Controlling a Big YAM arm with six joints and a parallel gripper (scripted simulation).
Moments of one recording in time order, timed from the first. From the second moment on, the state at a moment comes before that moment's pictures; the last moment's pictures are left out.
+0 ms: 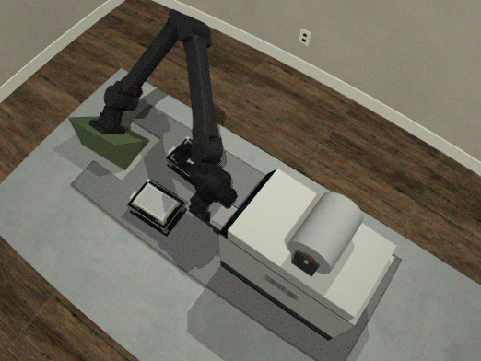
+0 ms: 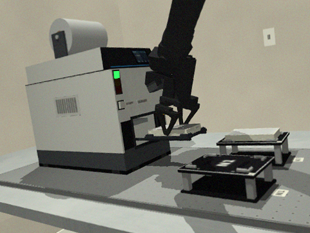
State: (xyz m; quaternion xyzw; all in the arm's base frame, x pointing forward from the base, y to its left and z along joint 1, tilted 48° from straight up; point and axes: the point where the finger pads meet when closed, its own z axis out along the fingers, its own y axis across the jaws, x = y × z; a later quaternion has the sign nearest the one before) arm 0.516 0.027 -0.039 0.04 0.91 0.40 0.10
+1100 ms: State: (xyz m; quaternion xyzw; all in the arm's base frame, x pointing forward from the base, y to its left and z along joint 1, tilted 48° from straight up) arm 0.515 0.027 -0.039 0.03 0.91 0.40 0.10
